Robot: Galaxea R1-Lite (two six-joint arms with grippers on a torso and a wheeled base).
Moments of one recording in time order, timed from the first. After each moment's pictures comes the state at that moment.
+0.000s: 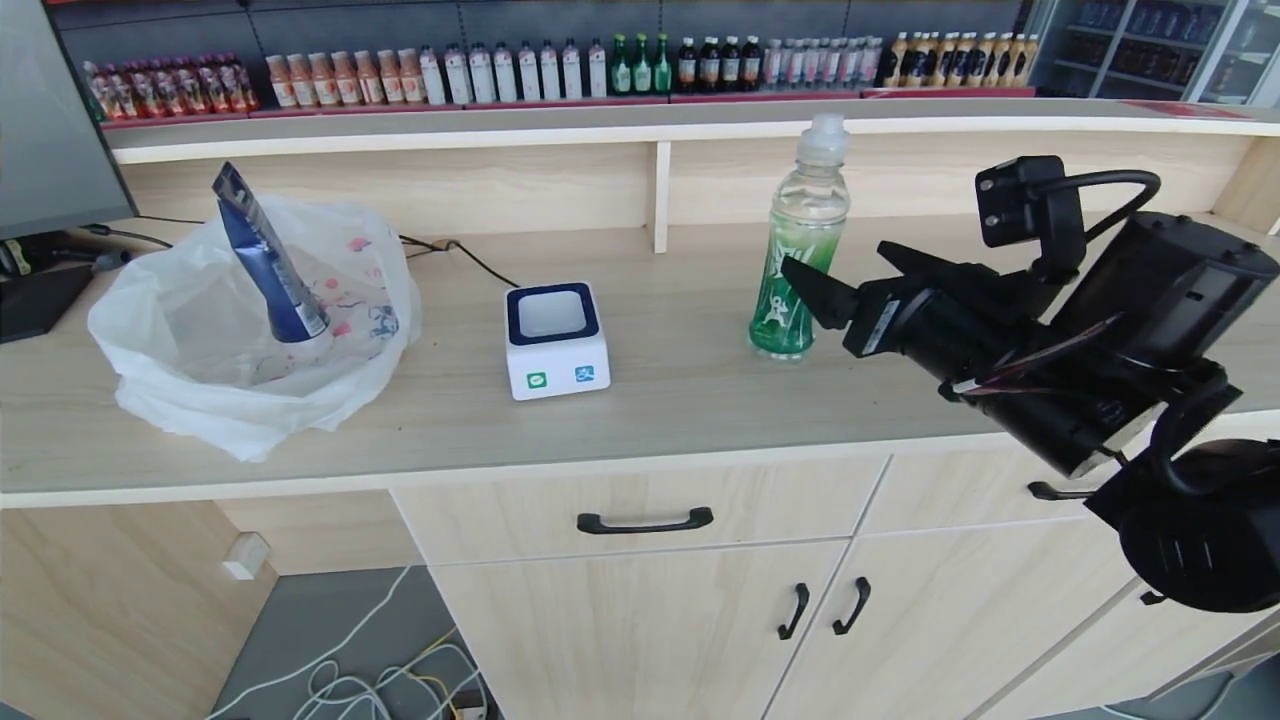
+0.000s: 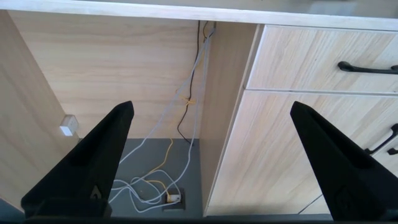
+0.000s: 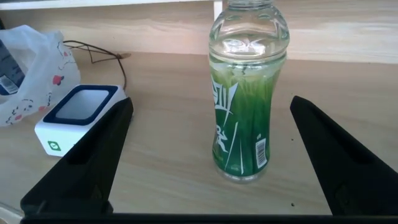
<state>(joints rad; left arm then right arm) 0.00 0.00 0.00 0.00 0.00 0.00 0.47 1.75 -0.86 -1.12 -0.05 -0.01</state>
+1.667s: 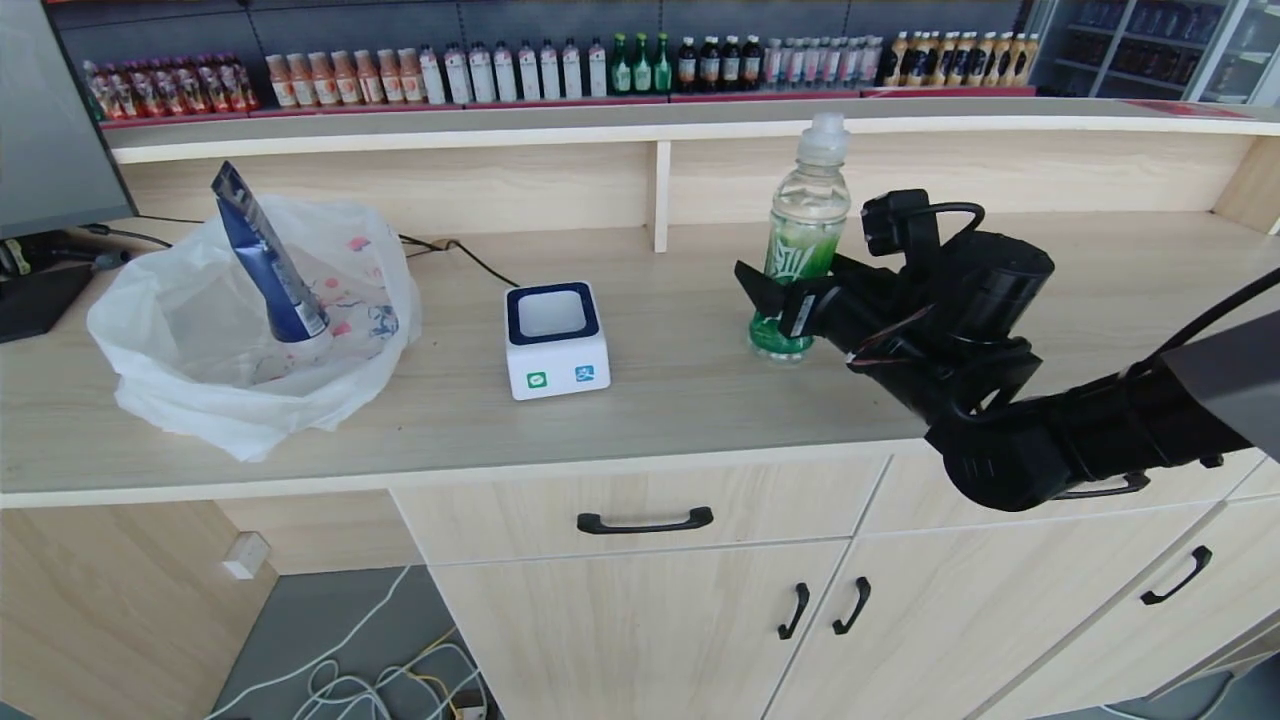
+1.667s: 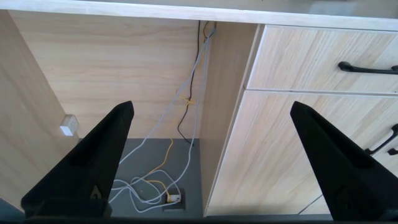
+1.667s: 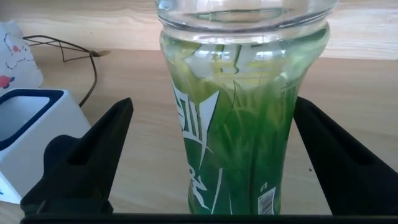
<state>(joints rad) 0.00 0.00 0.00 0.00 0.00 0.00 0.40 2.06 -1.18 -1.12 0.01 0.01</state>
